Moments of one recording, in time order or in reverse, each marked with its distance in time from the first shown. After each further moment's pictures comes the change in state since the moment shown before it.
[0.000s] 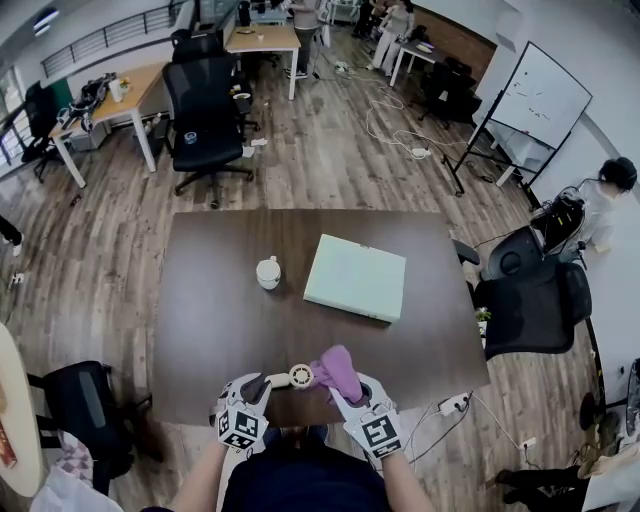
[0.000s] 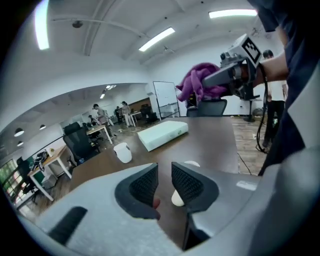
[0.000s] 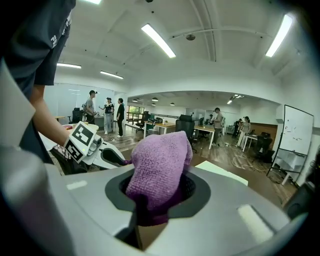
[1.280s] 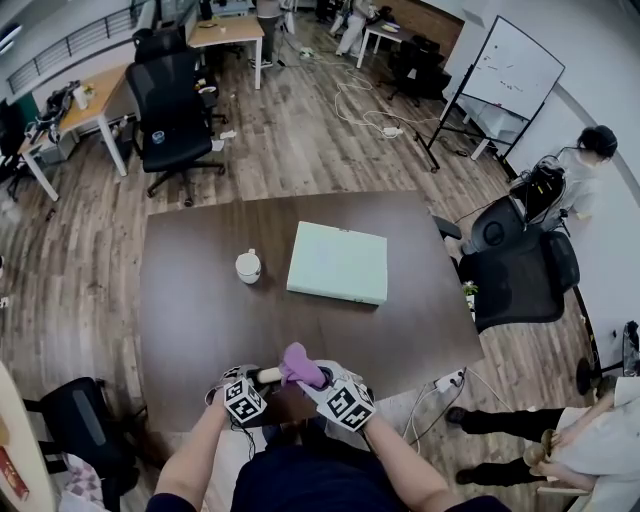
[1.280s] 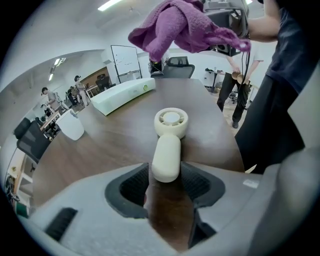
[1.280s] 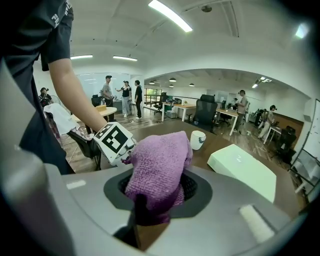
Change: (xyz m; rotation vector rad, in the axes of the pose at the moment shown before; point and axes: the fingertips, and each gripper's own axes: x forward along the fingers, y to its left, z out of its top) left arm 0.092 -0.045 -0.117 0.221 0.371 -0.414; right arm 0.070 0.039 -0.077 -0.079 0.236 0.232
